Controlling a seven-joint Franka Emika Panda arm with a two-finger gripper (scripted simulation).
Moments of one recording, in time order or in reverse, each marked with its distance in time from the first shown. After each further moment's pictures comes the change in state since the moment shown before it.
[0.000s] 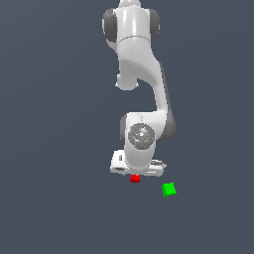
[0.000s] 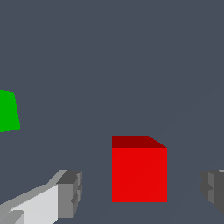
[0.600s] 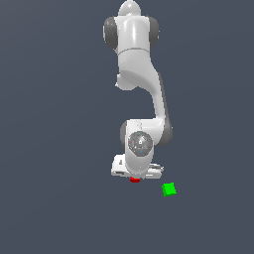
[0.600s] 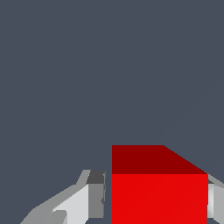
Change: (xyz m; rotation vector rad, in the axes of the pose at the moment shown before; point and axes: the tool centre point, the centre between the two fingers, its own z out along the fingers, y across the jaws) arm 0.000 0.000 0.035 0.000 -0.003 0.000
